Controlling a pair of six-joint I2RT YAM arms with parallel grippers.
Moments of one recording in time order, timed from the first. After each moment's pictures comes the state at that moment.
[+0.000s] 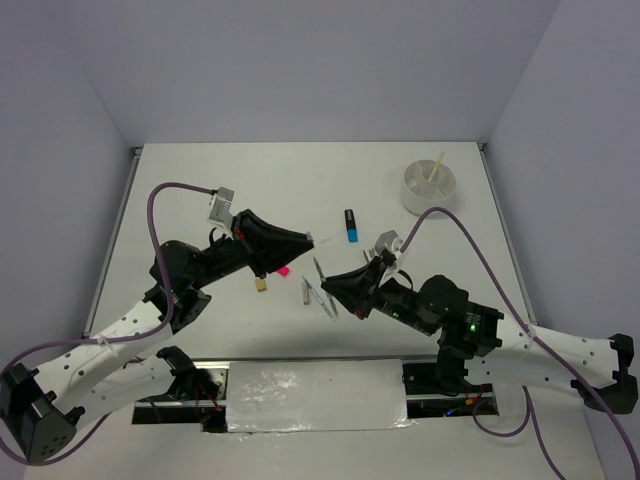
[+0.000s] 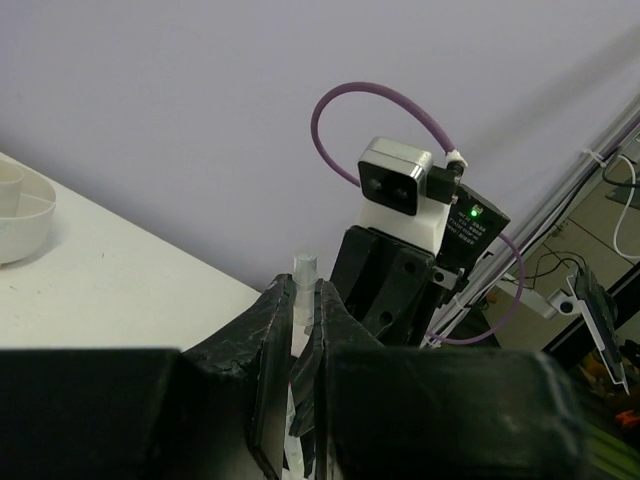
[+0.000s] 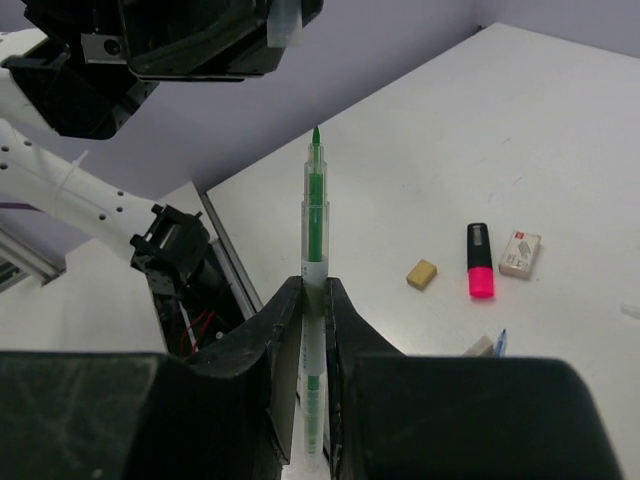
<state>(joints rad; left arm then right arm) -0.72 0.87 0.68 0.64 0.47 -0.76 1.24 0.65 0.63 0.08 0.21 0.30</state>
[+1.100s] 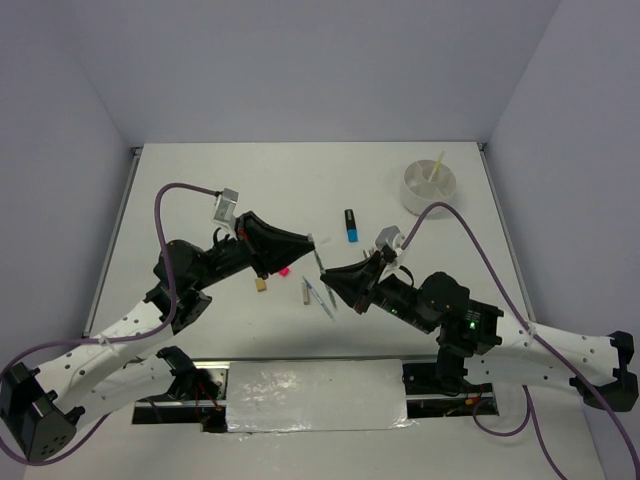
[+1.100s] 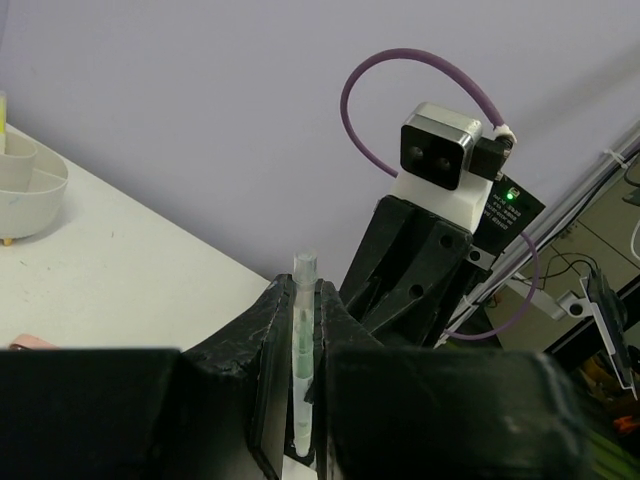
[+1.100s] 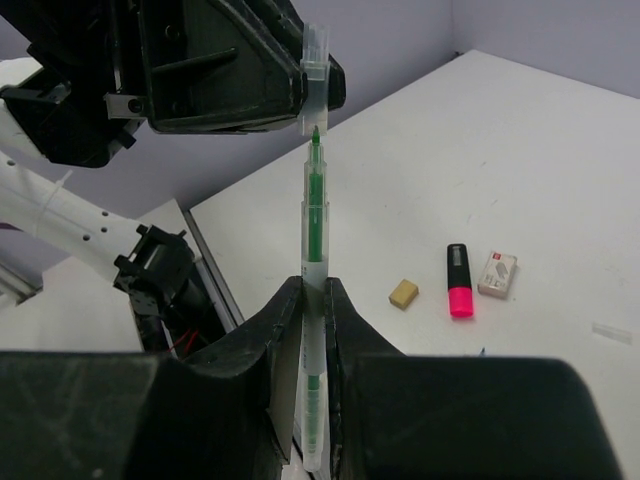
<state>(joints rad) -0.72 0.87 0.66 0.60 0.45 -0.76 1.25 0.68 0.67 0.10 0.25 0.25</state>
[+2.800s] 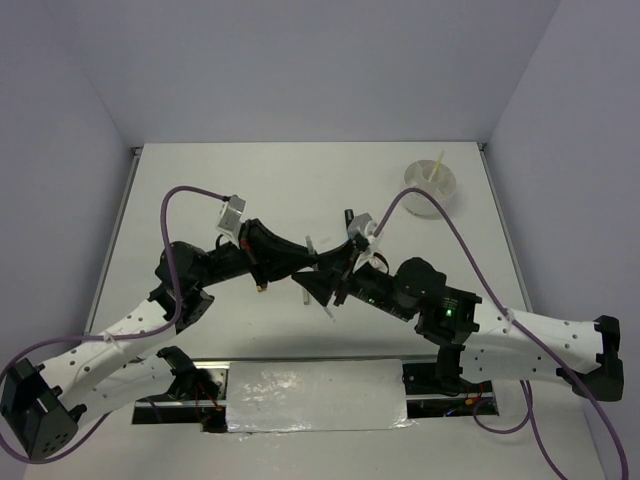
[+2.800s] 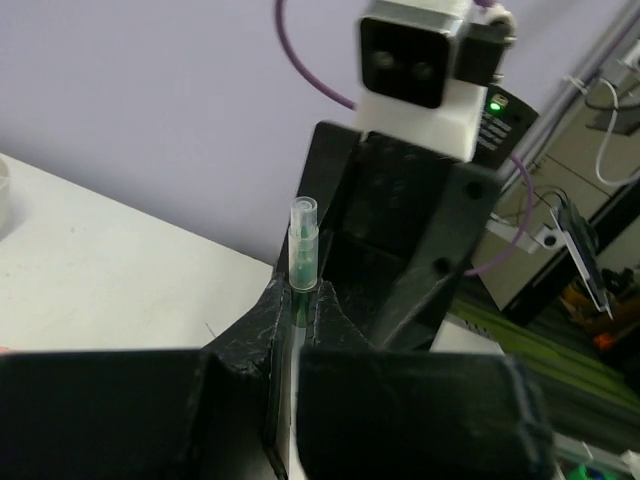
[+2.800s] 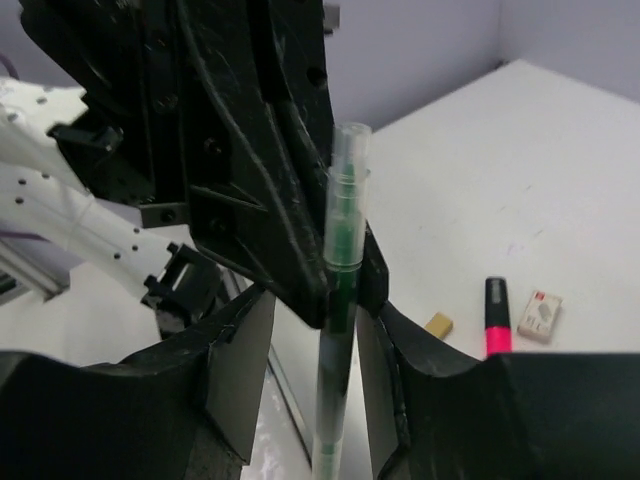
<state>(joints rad) -0.71 0.89 0.64 0.67 0.60 -0.73 1.24 0.87 0.81 0.17 0.18 0.24</state>
